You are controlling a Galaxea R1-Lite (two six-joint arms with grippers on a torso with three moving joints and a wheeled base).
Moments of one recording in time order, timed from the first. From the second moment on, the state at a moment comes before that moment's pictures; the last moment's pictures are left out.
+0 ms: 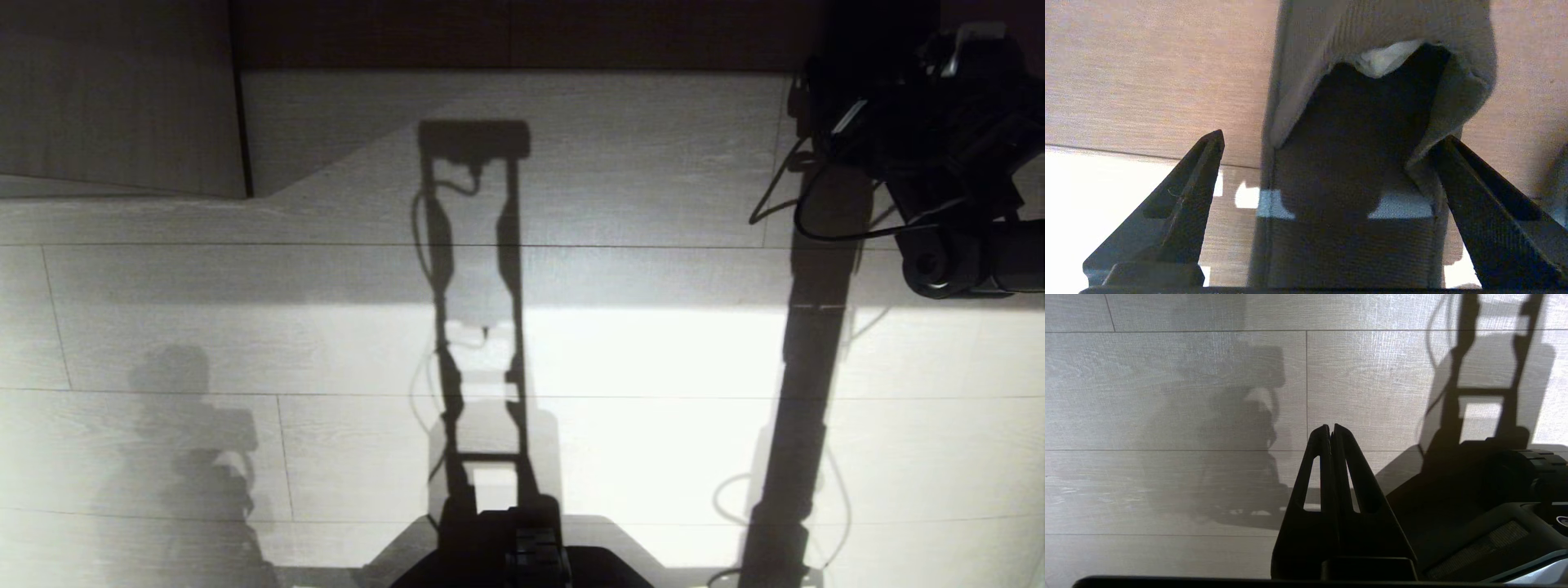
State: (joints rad) left arm 0.00 0.00 0.00 -0.01 0.00 -0.01; right arm -0.09 2.08 -1.60 -1.17 0.07 -0.04
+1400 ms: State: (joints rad) left arm 0.00 0.00 0.00 -0.01 0.00 -0.01; right arm -0.09 2.12 -1.80 -1.05 0.05 0.05
